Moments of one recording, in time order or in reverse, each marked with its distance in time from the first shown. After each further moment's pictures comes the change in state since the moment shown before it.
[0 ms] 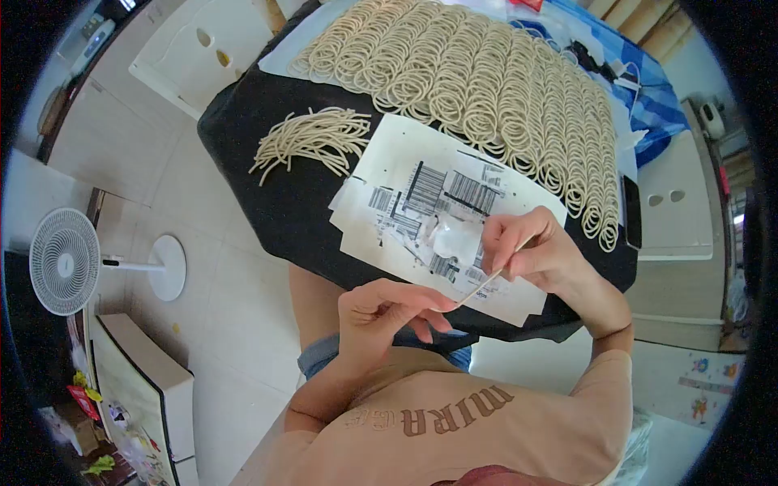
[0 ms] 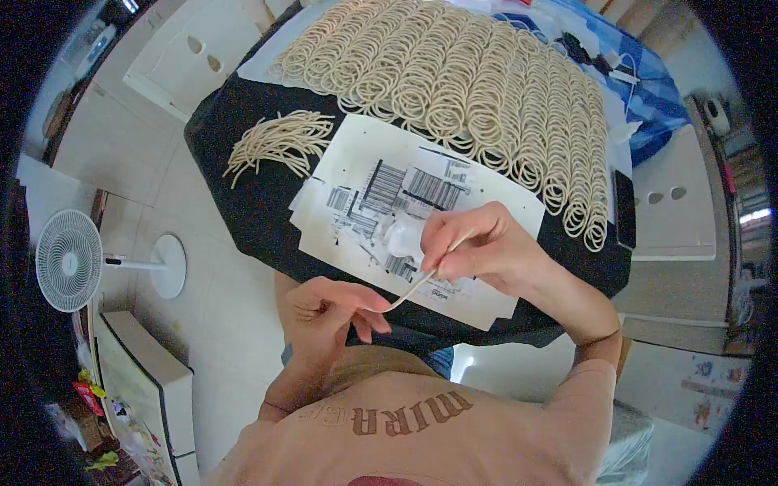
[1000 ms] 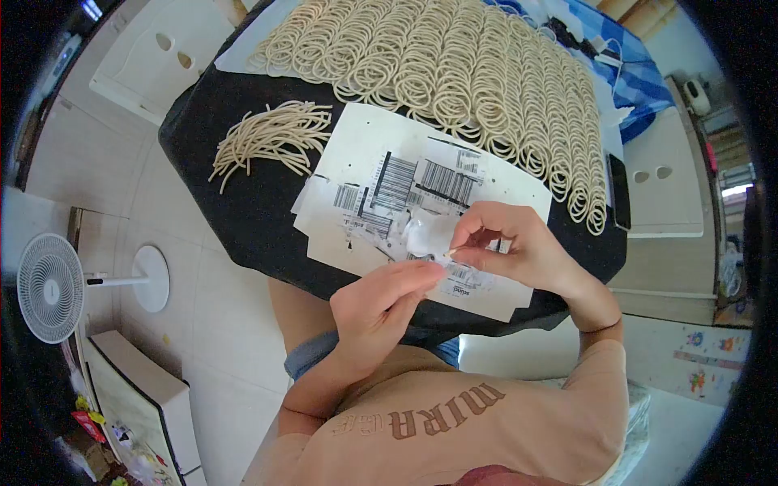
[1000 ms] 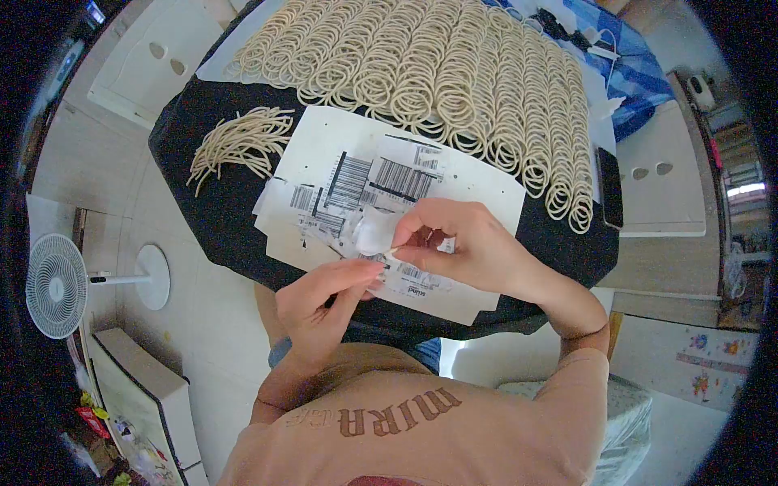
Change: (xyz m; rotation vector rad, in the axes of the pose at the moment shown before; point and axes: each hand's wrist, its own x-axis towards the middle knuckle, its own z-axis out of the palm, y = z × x) left_hand 0.026 -0.018 0.011 0.666 0.035 0.247; right_hand -0.003 0.002 0.005 -0.822 0.227 0.012
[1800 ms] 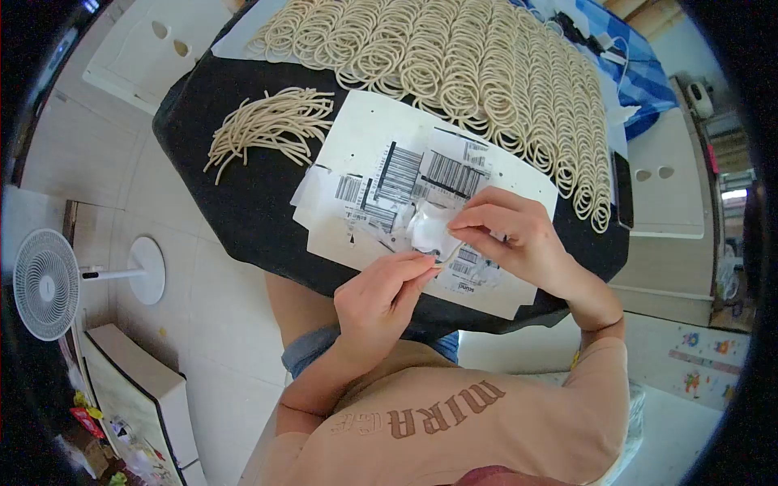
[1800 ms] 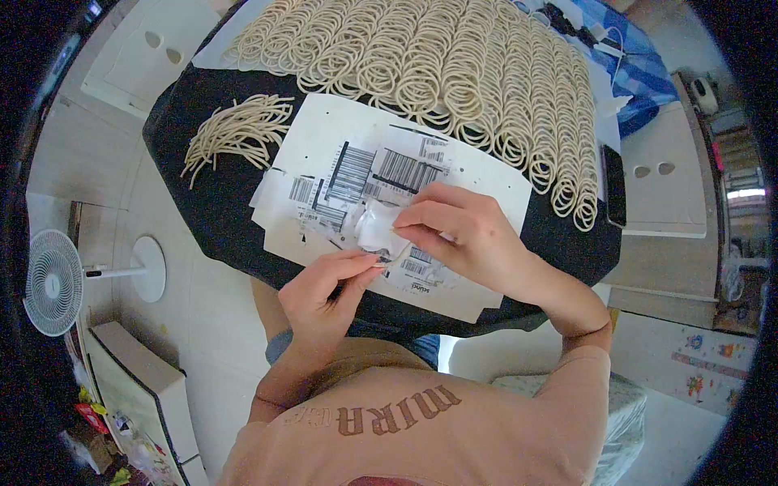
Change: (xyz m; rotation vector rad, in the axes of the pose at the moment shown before) left_hand 0.001 -0.015 0.004 0.246 0.092 0.143; right_hand 0.007 0.014 0.006 -0.402 0.131 -0.262
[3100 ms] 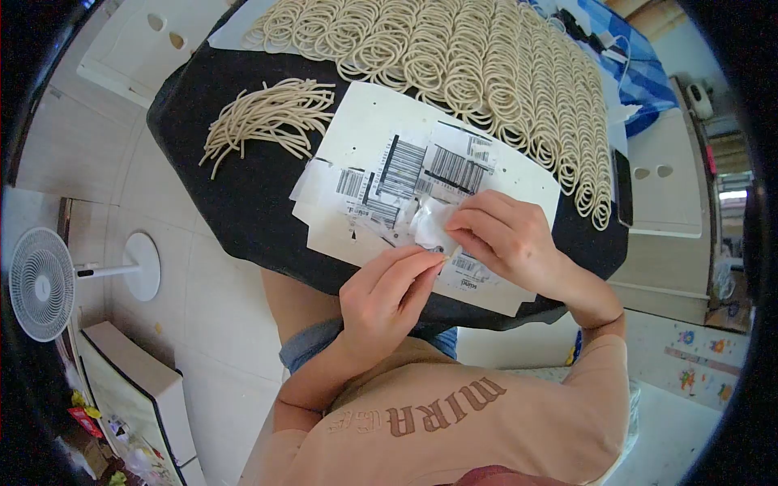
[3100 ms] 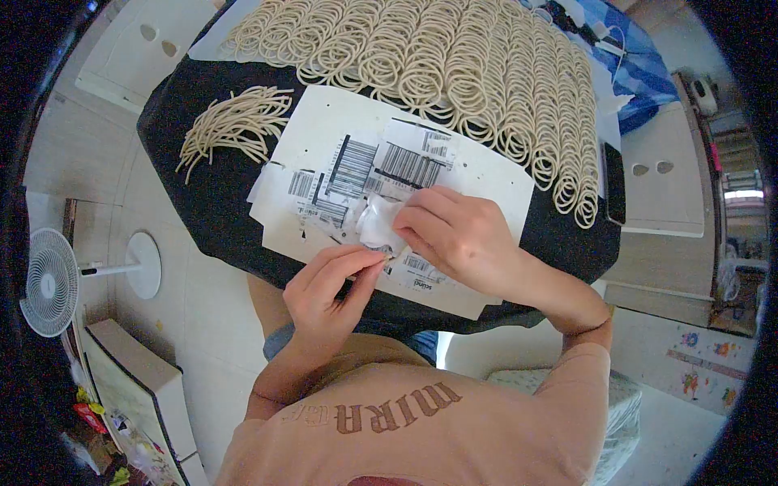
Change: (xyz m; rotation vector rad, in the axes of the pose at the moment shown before) left_hand 0.000 0.001 -0.001 0.020 -0.031 -0.015; right_hand 0.003 0.003 0.013 -0.382 0.034 -0.225
